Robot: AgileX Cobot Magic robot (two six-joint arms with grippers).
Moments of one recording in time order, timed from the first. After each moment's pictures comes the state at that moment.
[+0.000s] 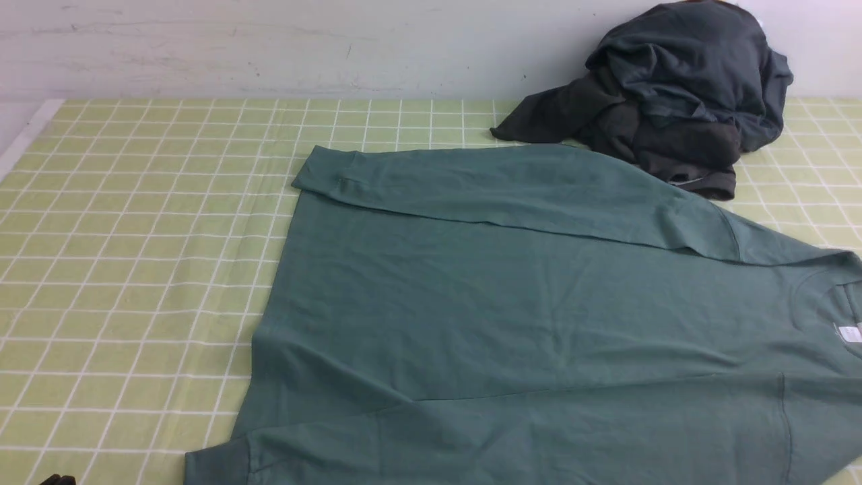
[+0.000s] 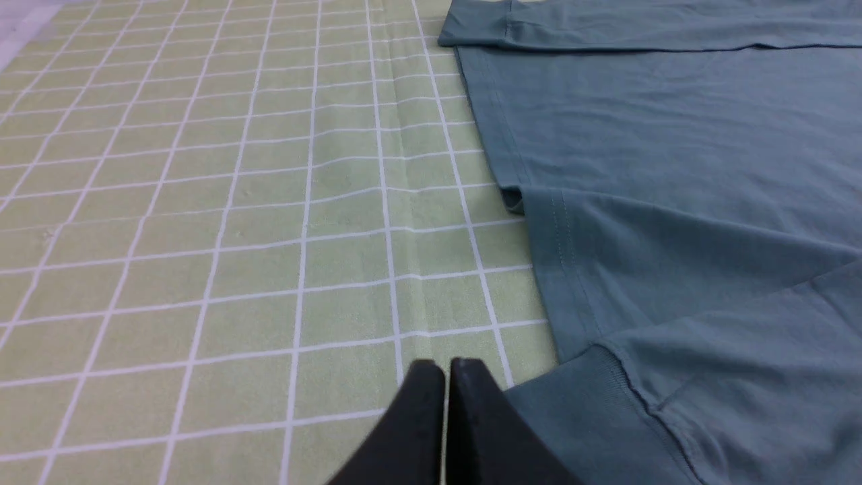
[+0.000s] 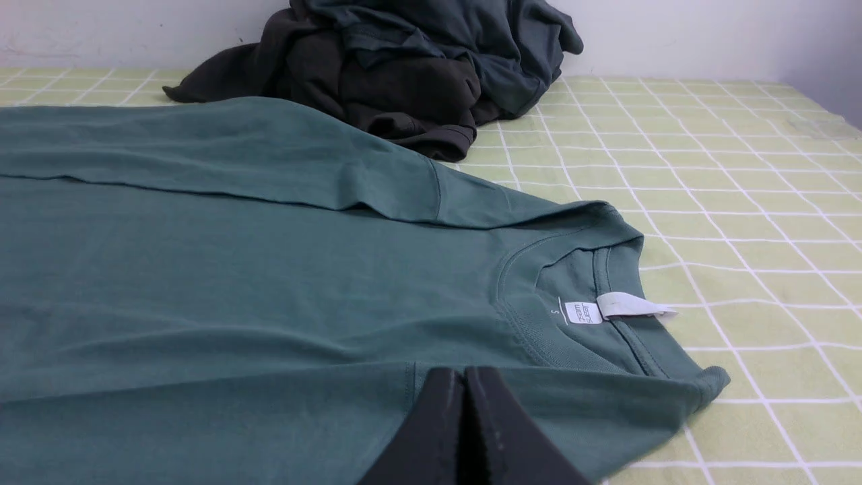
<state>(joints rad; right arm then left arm) -0.11 -0.01 0.02 0.04 0.36 -0.02 -0.07 -0.01 0.02 -0.16 0.37 0.18</state>
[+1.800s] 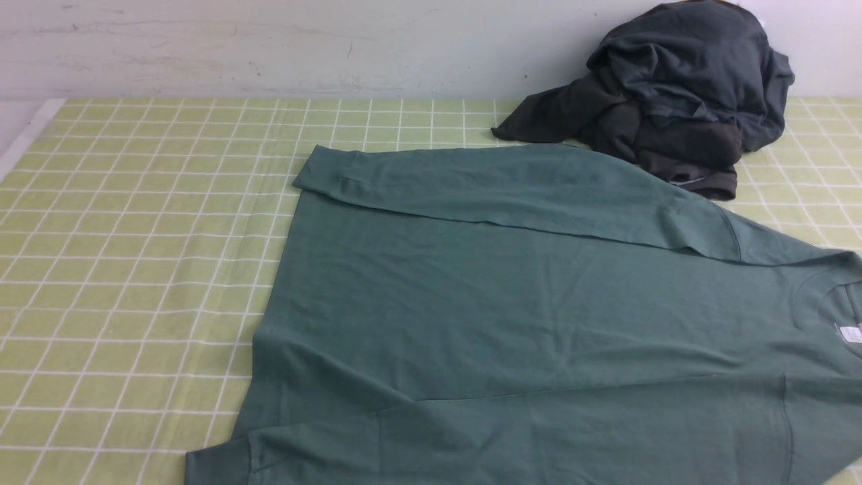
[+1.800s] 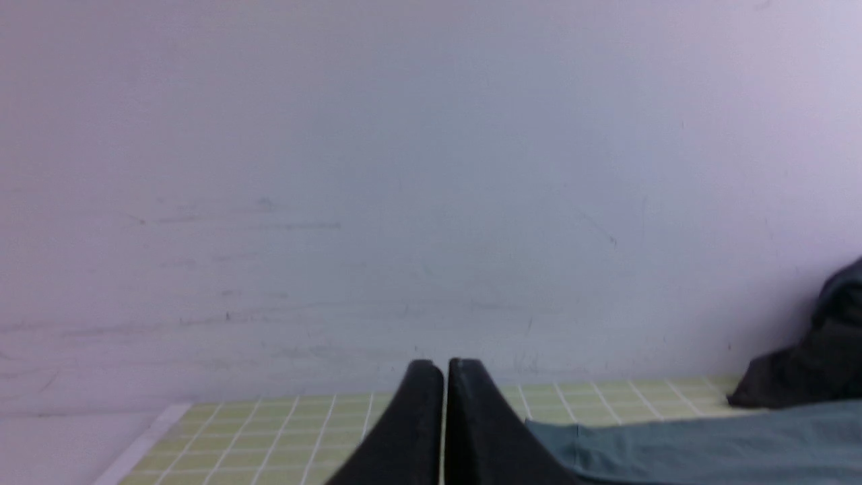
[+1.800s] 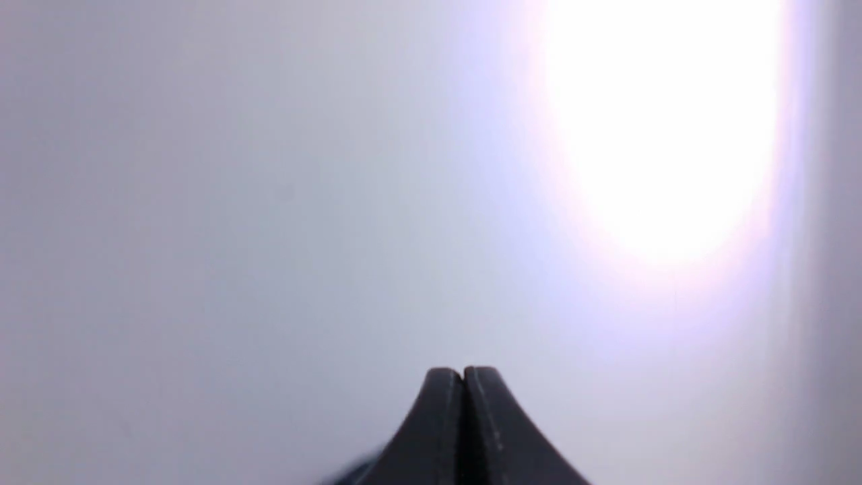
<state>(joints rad) -0.11 -0.01 0.03 0.04 -0.42 0.06 -0.07 -0.01 0.03 -0.16 -0.24 0.16</state>
